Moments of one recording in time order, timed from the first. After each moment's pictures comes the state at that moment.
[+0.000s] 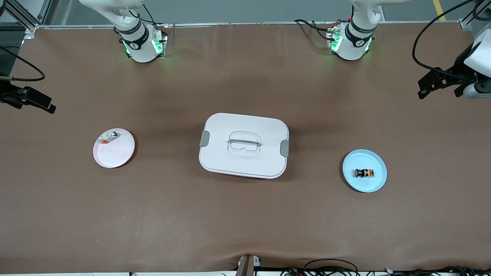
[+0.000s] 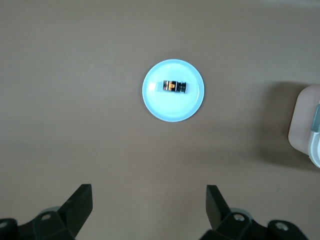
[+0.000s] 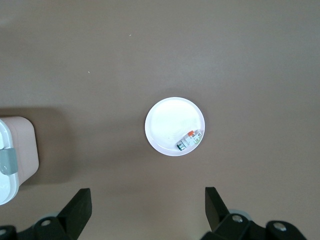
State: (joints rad) left arm 0.01 -0.12 -0.07 -1.69 0.04 1.61 -0.11; right arm -0.06 0.06 0.01 -1.47 0.01 1.50 0.11
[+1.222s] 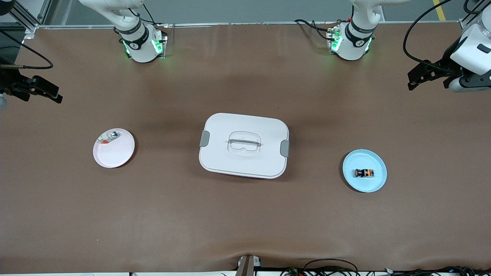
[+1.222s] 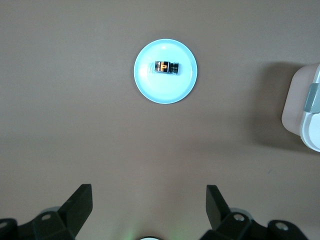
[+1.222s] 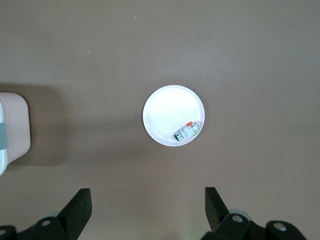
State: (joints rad) left arm 0.00 -0.13 -0.09 -1.69 0.02 1.55 -0.13; right arm -0.06 -0.05 0.01 -1.64 0.01 1.54 0.04
